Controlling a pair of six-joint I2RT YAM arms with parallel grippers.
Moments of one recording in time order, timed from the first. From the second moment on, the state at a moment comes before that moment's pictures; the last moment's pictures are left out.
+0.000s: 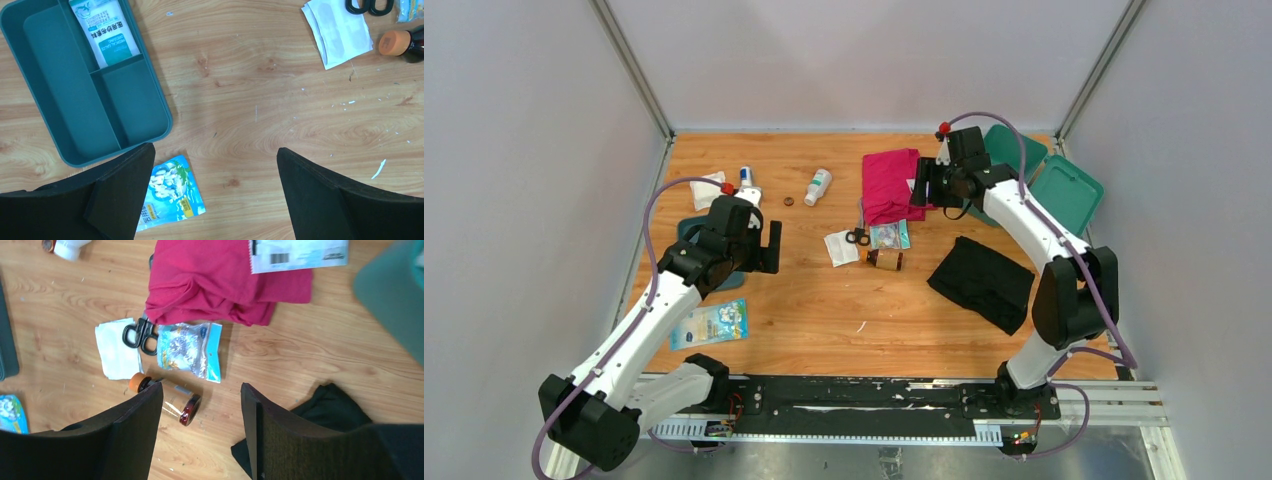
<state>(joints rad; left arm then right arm) -0.41 1.00 0.92 -0.73 -0.20 -0.21 0.31 1.64 1.41 -0.57 -0.14 0.27</state>
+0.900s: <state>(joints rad) -0.41 0.92 0.84 -0.51 -0.09 -0.42 0.32 1.87 1.30 -0.42 -0.31 0.22</state>
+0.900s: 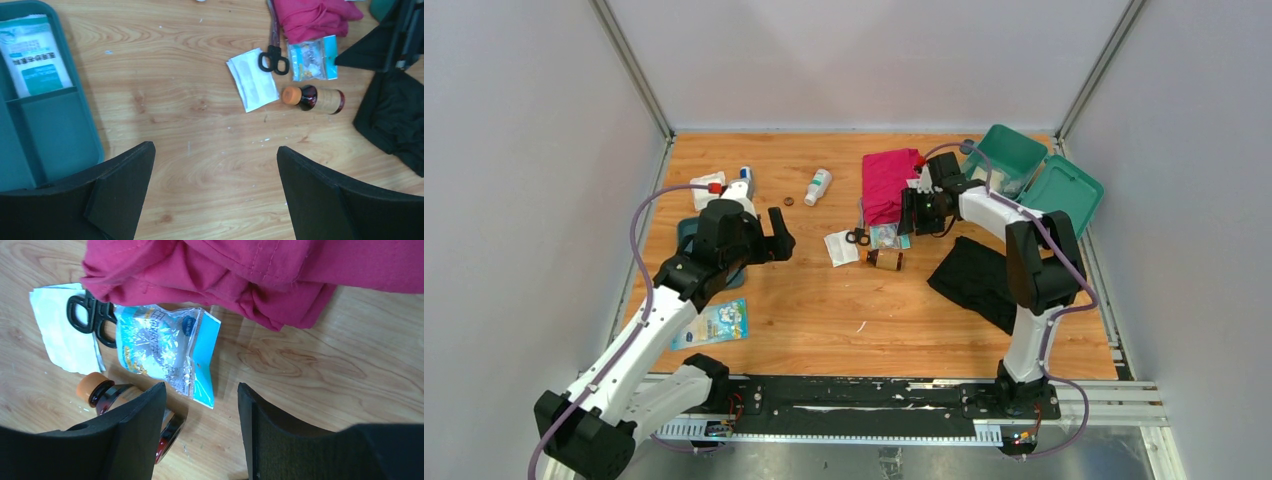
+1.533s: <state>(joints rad) -0.41 1.01 0.83 -0.40 -0.06 -0.45 0.32 1.96 1.31 -0.33 -0.39 0.25</state>
